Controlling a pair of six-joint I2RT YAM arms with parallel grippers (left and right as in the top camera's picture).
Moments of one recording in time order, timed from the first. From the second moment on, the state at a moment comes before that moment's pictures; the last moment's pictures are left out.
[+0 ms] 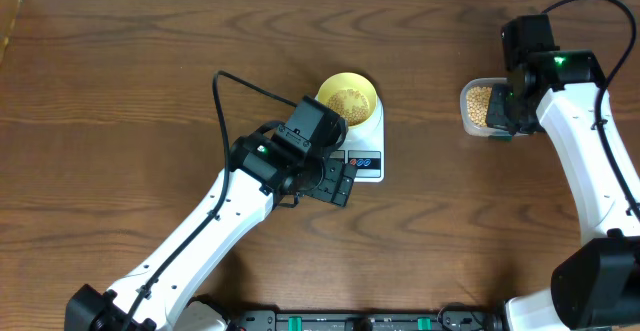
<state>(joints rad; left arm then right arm) -0.61 1.42 1.14 -0.93 0.15 -0.24 0.08 1.67 1.48 -1.19 0.28 0.34</state>
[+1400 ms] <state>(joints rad) -0.61 1.42 1.14 -0.93 0.15 -0.24 0.05 1.70 1.32 -1.00 0.03 0.34</state>
